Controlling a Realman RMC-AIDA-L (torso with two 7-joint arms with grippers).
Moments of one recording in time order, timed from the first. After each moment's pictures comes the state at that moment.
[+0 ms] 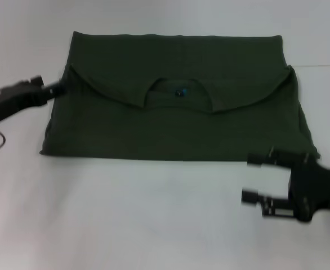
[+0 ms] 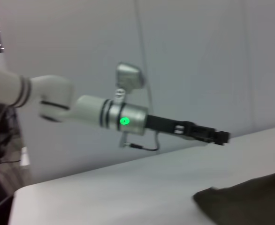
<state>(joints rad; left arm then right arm) -0.56 -2.11 0.56 0.67 1.86 1.06 -1.61 0.41 2.10 -0.58 -0.68 -1.98 -1.82 1.15</state>
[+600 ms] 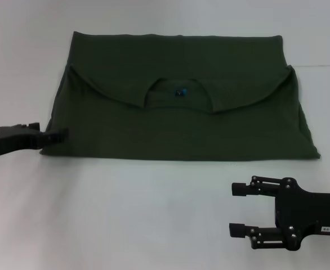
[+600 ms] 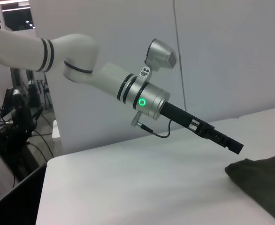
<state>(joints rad) -0.49 -2.15 0.63 0.88 2.20 1.10 -1.87 0.40 2.10 -0.72 -0.68 -1.98 -1.78 1.14</state>
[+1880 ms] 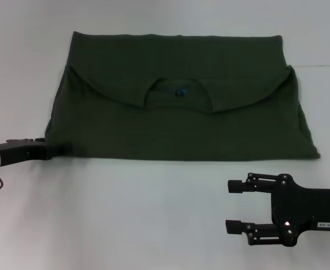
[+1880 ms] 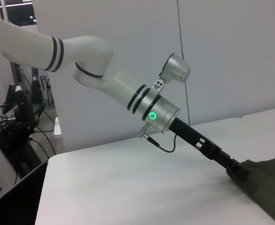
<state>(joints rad) -0.55 -2.14 0.65 0.74 2.31 0.95 -1.92 0.41 2.10 -0.74 -0.69 -1.98 -1.77 1.15</state>
